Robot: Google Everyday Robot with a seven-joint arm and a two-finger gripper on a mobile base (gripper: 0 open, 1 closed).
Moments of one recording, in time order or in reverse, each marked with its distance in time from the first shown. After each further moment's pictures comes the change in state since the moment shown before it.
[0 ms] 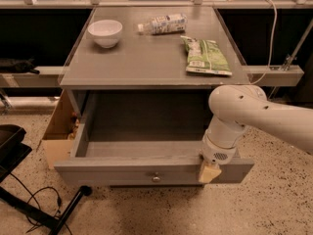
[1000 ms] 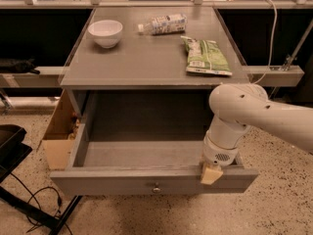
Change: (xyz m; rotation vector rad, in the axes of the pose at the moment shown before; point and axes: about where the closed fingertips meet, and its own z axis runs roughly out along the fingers) arm 0.006 0.013 -0.007 -0.025 0.019 0.006
